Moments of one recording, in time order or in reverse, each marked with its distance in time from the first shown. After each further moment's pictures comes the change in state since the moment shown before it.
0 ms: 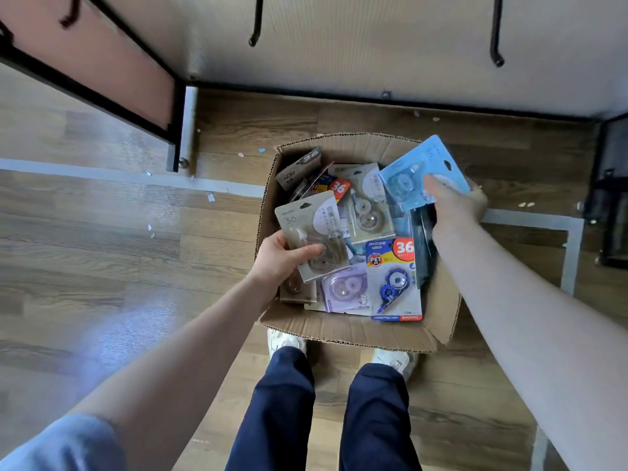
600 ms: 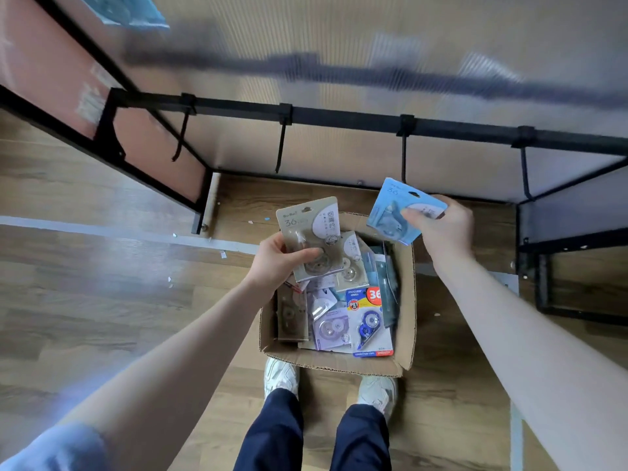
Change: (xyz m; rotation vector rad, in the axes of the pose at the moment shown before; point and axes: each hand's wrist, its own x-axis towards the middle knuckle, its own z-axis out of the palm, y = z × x) left_hand -0.091 0.139 -0.006 0.007 -0.034 0.229; right_hand -0.104 -0.118 -0.049 -0.338 -0.226 -0.490
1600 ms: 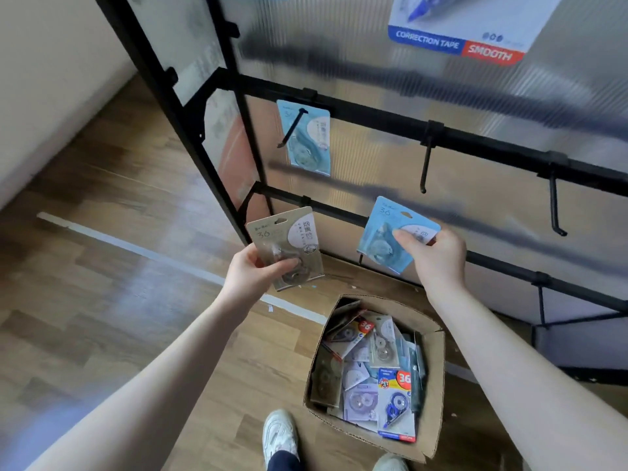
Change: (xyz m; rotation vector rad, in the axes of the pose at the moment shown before) left_hand -0.118 0.132 -0.173 -0.149 0.284 0.320; right_hand -0.125 -0.201 0.076 0.007 -0.164 -0.335
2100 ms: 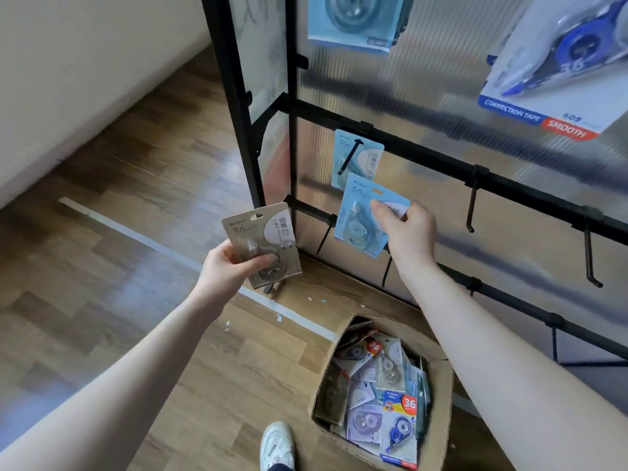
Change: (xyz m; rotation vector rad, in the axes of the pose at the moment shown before) left_hand 0.004 0.014 -0.094 -0.073 0.107 0.050; right_hand -0.009 -0.074 0.092 -0.018 -0.135 -0.145
